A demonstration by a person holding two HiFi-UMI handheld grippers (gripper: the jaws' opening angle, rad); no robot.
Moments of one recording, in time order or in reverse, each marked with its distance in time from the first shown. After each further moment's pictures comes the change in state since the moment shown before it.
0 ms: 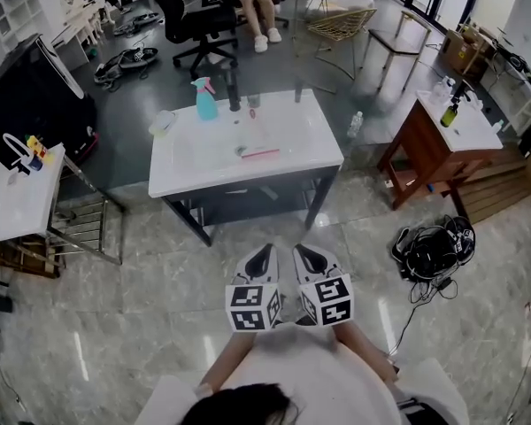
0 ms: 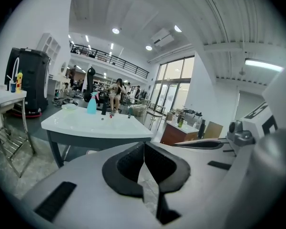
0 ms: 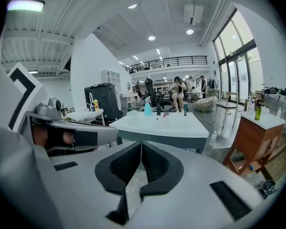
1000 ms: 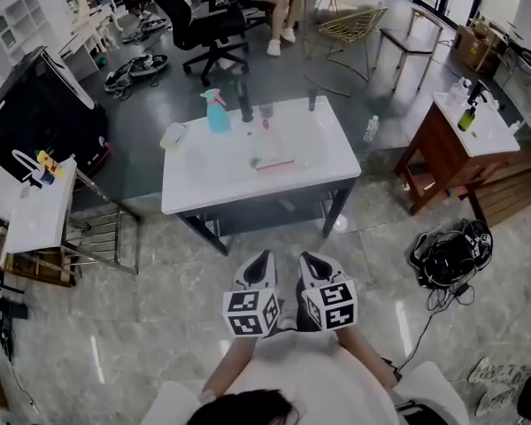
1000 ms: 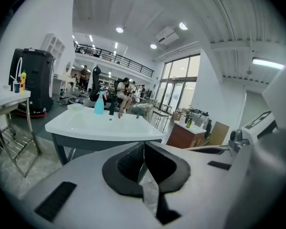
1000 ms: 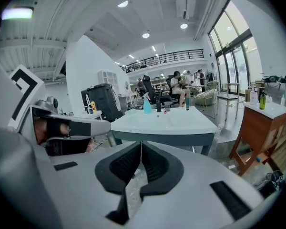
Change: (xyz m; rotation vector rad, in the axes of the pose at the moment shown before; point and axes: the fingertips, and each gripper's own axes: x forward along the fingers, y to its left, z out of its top) left arm 0.025 0.053 0.015 -0.021 0.023 0.059; right arm 0.052 -0.009 -0.003 0.077 0.020 0.015
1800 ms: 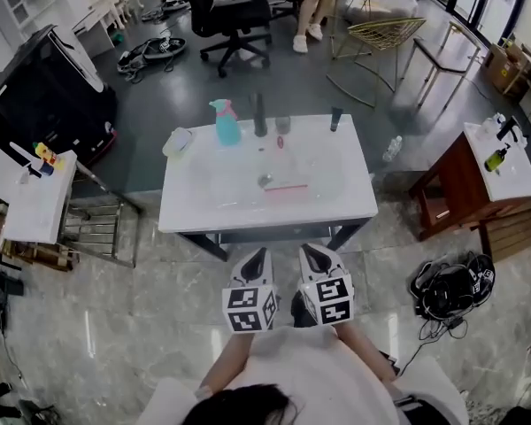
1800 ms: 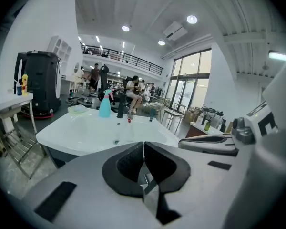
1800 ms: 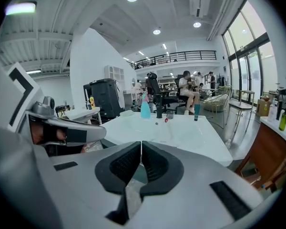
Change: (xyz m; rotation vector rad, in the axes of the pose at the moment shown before) left arm 0.117 0.058 0.049 -0.029 0.016 0.122; right arm 0.126 -0.069 0.064 -0.113 0.026 0.059
